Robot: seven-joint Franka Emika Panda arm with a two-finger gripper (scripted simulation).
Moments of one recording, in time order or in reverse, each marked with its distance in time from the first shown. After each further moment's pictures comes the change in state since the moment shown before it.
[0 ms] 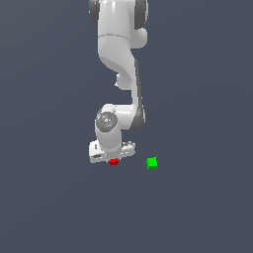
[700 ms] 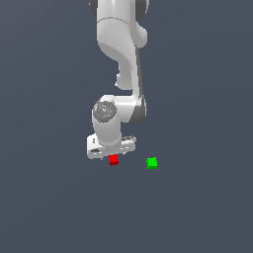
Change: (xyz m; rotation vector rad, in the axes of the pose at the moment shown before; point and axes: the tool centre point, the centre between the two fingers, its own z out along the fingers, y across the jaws) arm 0.000 0.000 -0.043 0.000 0.001 0.003
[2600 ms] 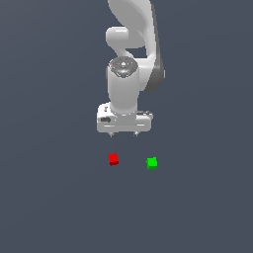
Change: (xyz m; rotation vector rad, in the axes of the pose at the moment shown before) arm -0.030 -0.060 -0.109 -0.012 0.001 0.174
